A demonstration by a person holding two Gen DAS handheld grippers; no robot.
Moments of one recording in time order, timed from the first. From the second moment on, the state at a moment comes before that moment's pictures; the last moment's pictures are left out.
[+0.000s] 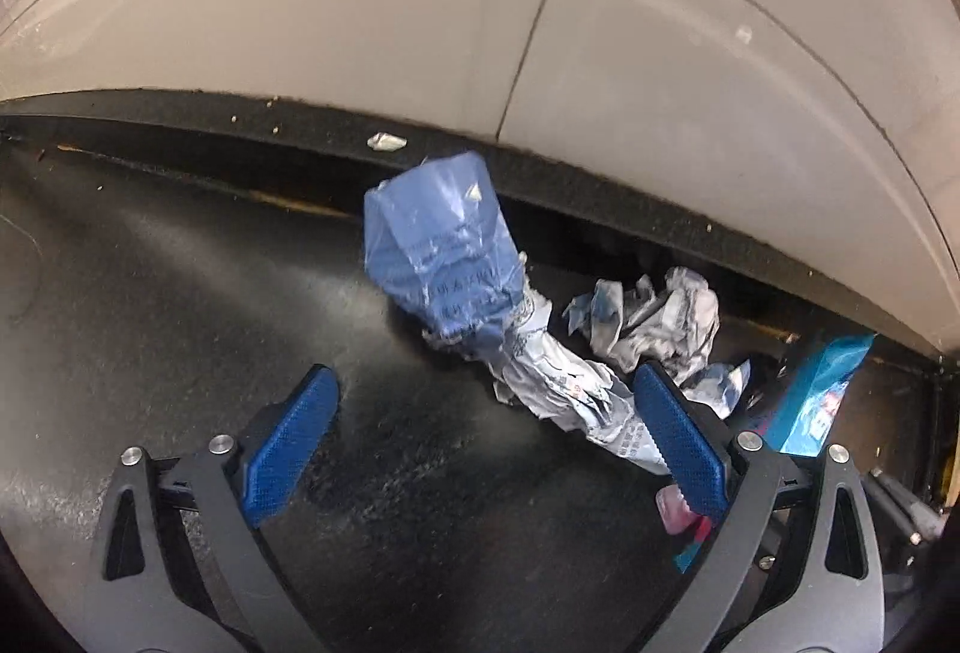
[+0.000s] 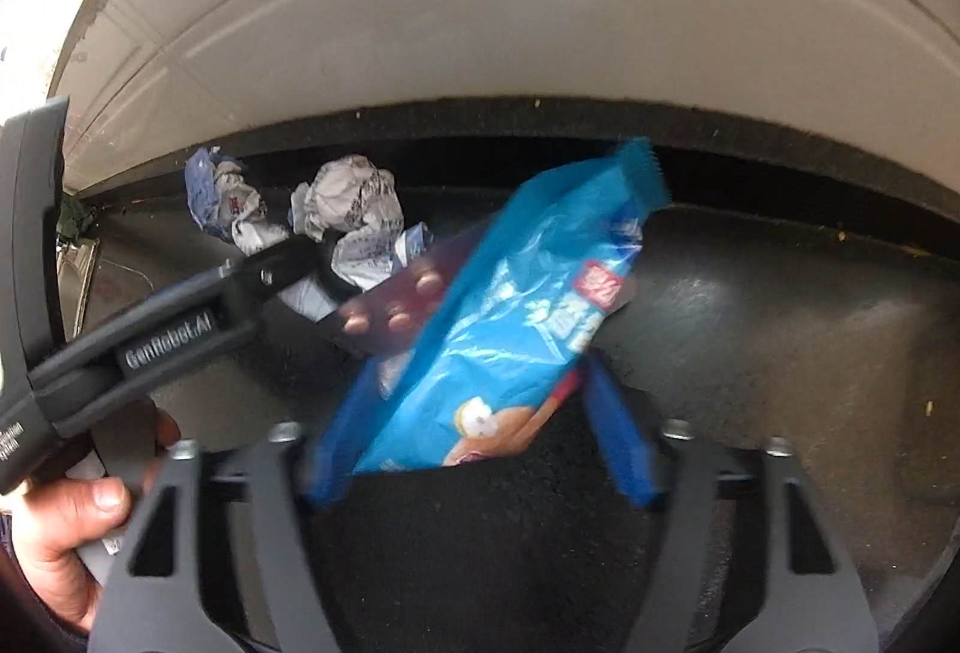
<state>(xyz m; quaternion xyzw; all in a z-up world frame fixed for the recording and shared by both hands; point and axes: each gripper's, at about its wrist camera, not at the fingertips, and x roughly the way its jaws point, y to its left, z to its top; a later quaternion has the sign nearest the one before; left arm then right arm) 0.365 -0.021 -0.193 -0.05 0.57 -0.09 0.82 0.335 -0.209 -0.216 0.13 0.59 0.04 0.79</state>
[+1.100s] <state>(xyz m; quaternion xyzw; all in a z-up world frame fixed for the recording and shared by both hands) 0.107 0.005 -0.141 0.01 0.55 -0.12 0.83 0.134 -0.217 -0.124 0.07 0.54 0.10 0.84</state>
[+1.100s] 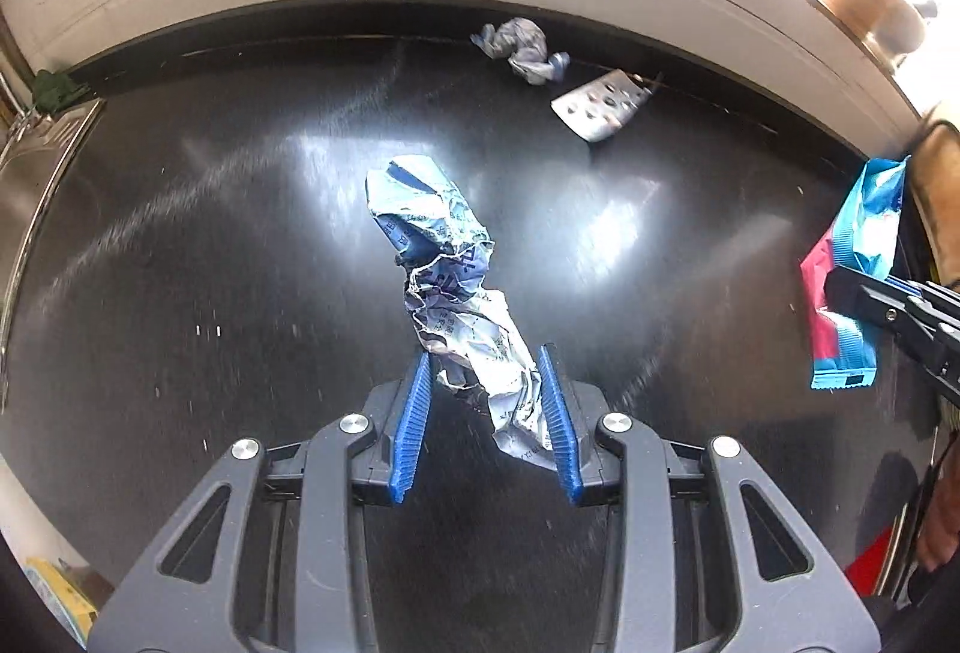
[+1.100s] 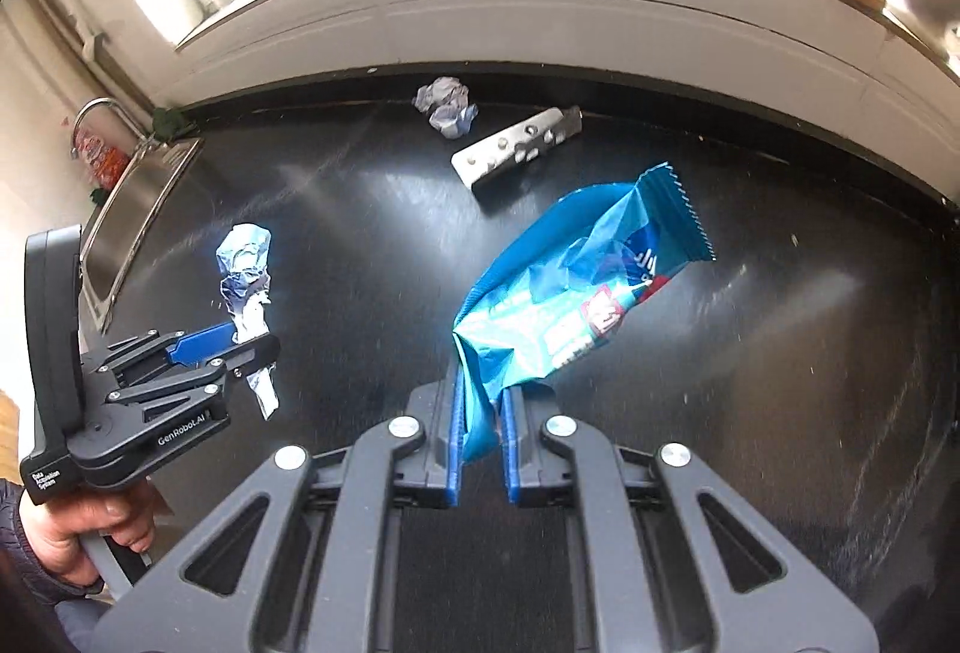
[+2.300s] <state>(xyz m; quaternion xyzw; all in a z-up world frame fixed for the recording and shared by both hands) -0.128 0.266 -0.127 -0.14 0.49 0.22 0.83 0.035 0.157 -0.109 -0.16 0.51 0.49 0.69</state>
